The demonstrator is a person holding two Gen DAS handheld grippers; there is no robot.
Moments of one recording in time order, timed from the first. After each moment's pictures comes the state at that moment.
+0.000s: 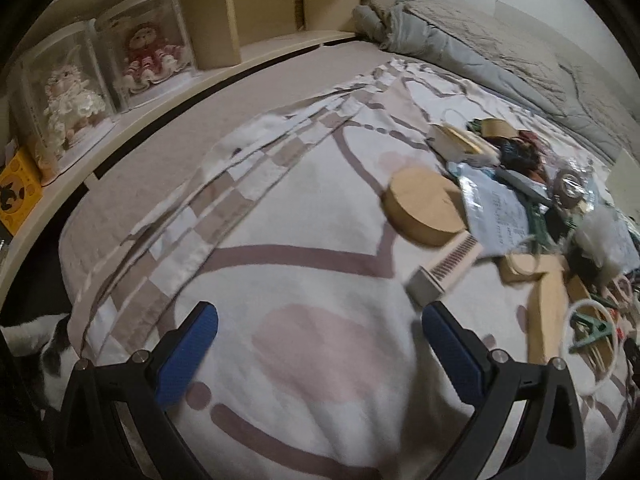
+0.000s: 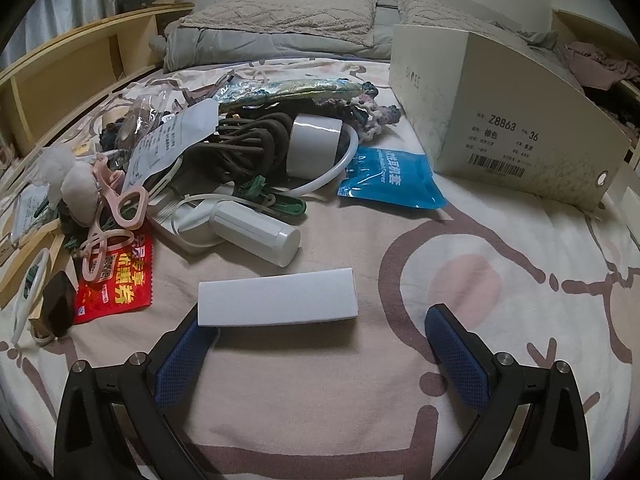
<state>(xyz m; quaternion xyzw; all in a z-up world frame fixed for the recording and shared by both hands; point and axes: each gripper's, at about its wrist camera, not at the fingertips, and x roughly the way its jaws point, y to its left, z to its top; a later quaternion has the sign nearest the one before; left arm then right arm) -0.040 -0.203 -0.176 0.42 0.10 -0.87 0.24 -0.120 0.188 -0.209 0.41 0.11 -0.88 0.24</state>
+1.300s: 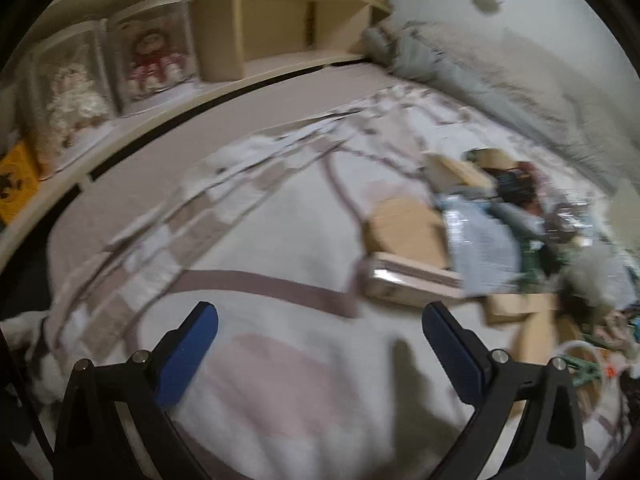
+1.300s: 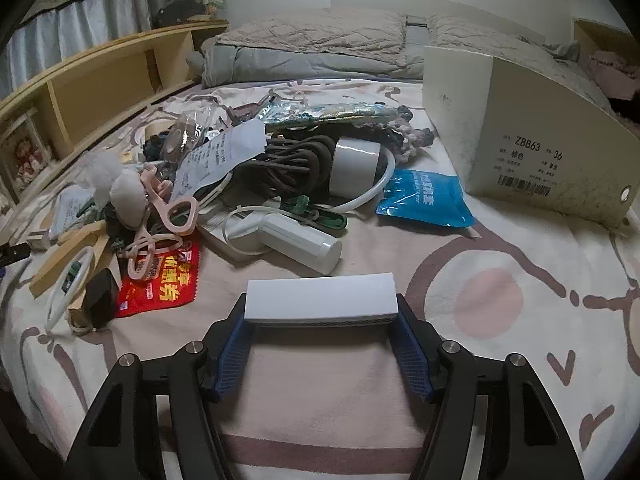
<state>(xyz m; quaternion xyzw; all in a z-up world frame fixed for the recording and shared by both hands) -0.055 -0.194 -0.173 0.37 0.13 -0.89 0.25 -0.110 0.190 -0.202 0.38 0.08 -0.87 0.31</state>
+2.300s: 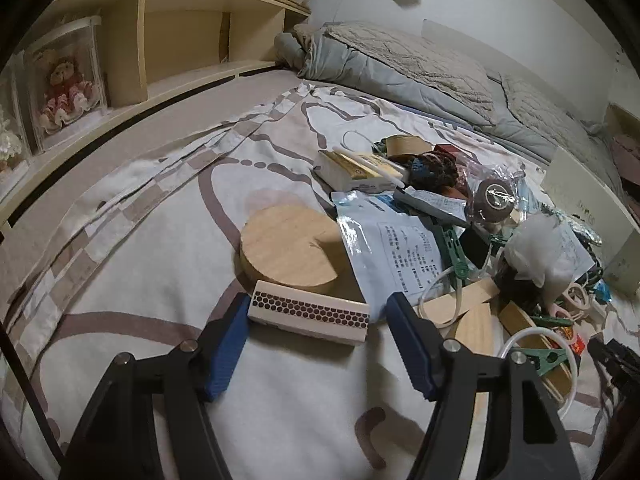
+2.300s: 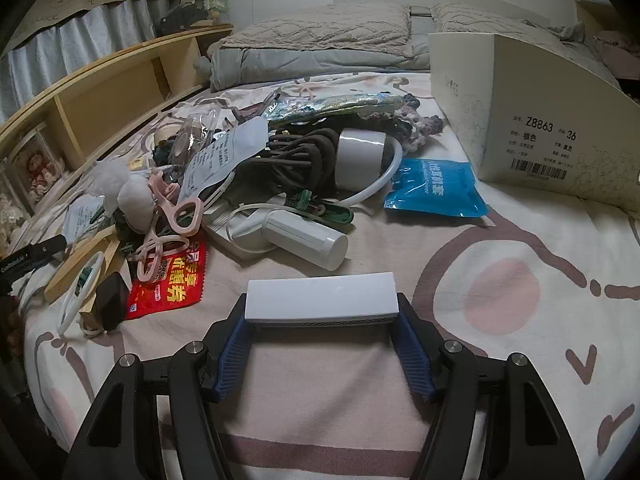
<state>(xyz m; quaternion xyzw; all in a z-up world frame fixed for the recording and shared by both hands) -0.090 -0.166 -0.183 0.36 0.10 -0.92 0.12 -0.117 0.194 -0.208 0.39 0.05 -0.86 0.33</state>
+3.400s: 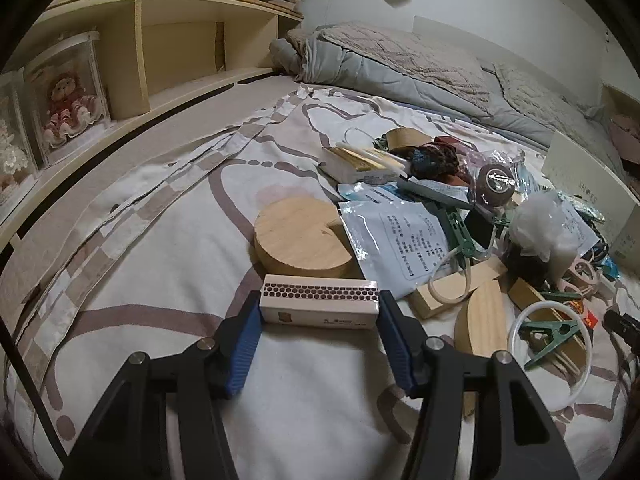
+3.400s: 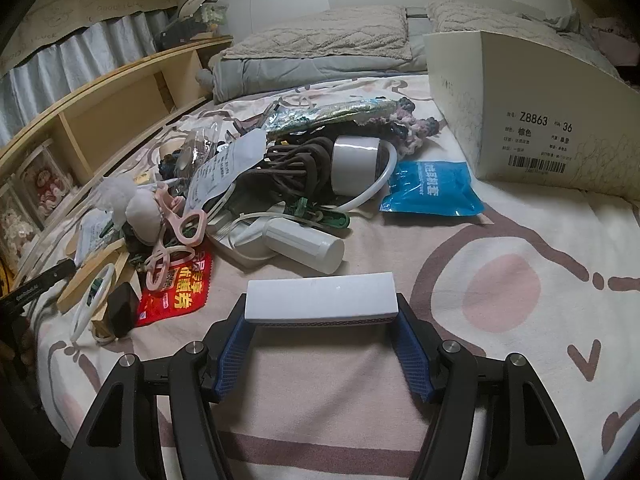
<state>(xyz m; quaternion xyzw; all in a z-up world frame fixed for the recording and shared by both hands) -0.076 -0.168 -0.186 0.36 0.07 -0.92 0.13 -0.118 0.202 -0.205 0.39 0.01 -0.86 0.33</state>
